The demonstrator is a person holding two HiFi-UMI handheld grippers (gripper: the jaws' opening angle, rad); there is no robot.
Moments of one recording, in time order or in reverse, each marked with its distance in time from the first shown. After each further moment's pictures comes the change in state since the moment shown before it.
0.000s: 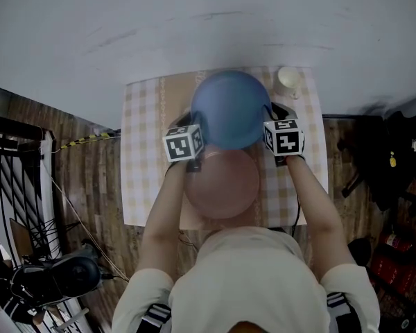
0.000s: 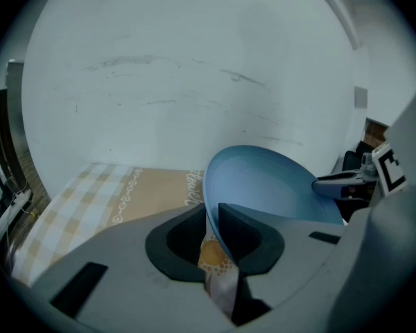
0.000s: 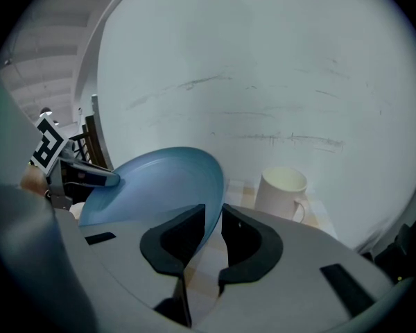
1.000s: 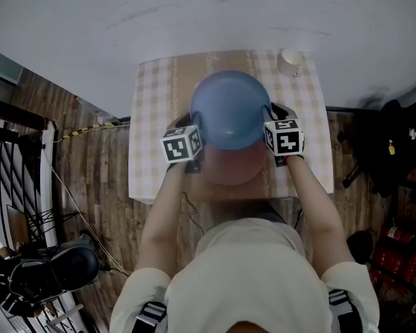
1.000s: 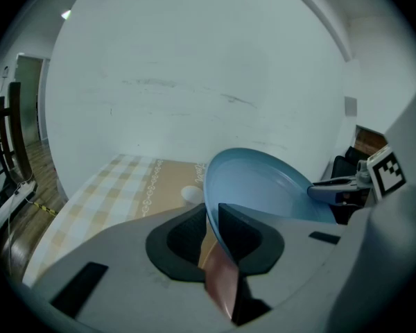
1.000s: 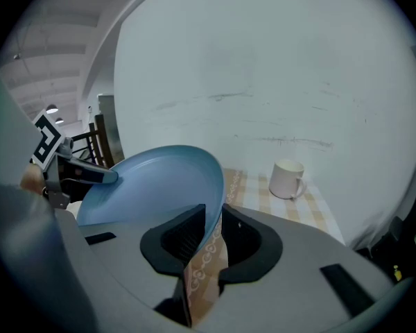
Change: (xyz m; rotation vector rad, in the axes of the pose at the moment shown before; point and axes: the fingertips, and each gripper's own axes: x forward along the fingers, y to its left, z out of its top) left arm -0.112 0.010 -0.055 -0.032 -0.047 -0.016; right arm -0.083 0.076 -0.039 -0.021 -0.020 0.008
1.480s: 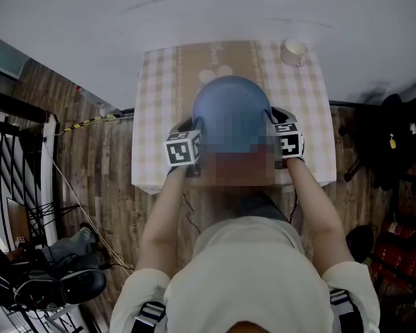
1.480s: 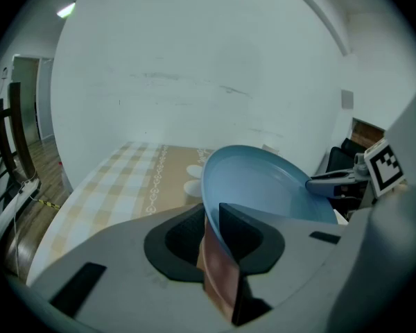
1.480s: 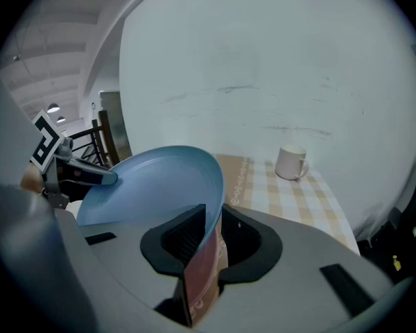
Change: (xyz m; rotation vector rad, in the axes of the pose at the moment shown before) left arm -0.040 0.005 -0.053 0.013 0.061 -0.002; right arm -0.028 0.034 -0.041 -0.003 0.049 0.016
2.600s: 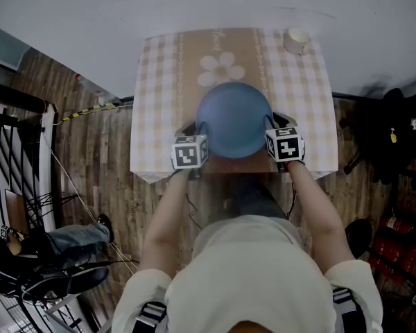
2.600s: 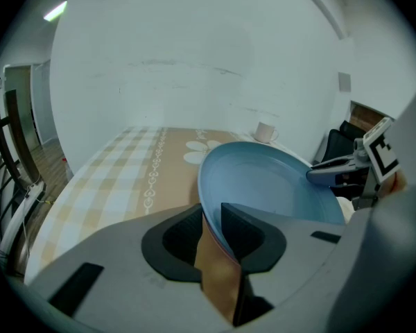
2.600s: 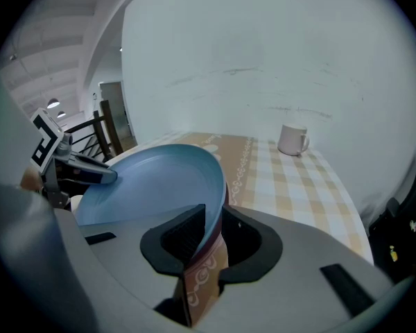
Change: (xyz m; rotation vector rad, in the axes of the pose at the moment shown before) left arm -0.013 -0.005 -0.068 0.049 0.094 0.020; right arm -0.014 0.018 -0.063 -0.009 0.099 0.014
